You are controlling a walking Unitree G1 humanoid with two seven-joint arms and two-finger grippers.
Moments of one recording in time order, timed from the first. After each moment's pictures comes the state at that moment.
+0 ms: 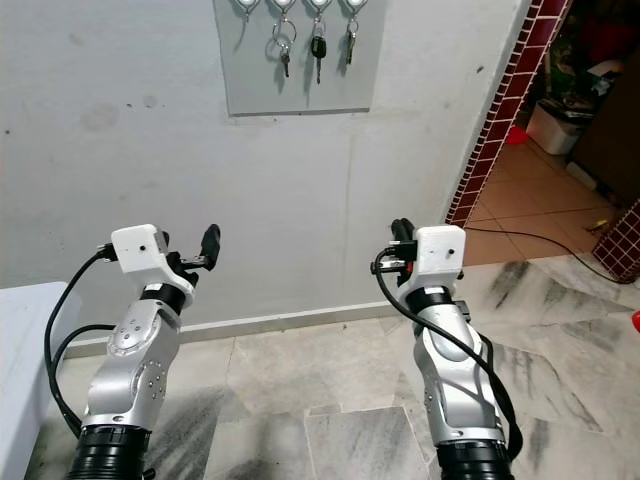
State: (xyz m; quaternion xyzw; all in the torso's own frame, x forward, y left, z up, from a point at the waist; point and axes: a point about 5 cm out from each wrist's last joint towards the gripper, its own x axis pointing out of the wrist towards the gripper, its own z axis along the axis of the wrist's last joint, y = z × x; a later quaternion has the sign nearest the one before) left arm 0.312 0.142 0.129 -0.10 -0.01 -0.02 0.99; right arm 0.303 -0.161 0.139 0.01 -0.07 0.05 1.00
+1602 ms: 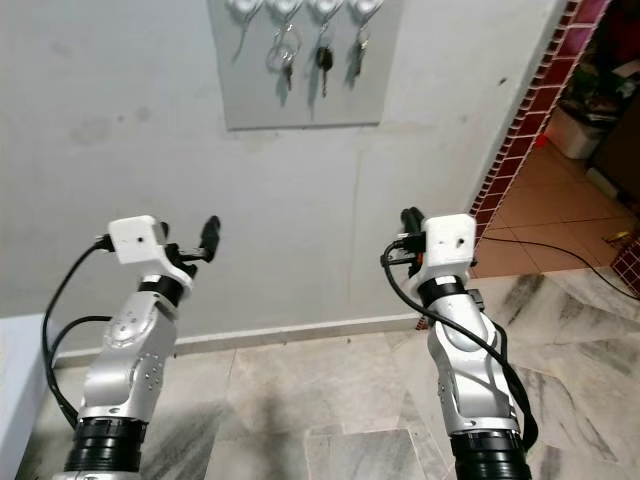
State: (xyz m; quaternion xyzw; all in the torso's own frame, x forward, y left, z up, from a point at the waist) left arm 0.318 0.145 0.141 -0.11 -0.03 -0.03 0.99; right arm 0.308 -0.169 0.149 -0.03 -0.09 0.06 0.99
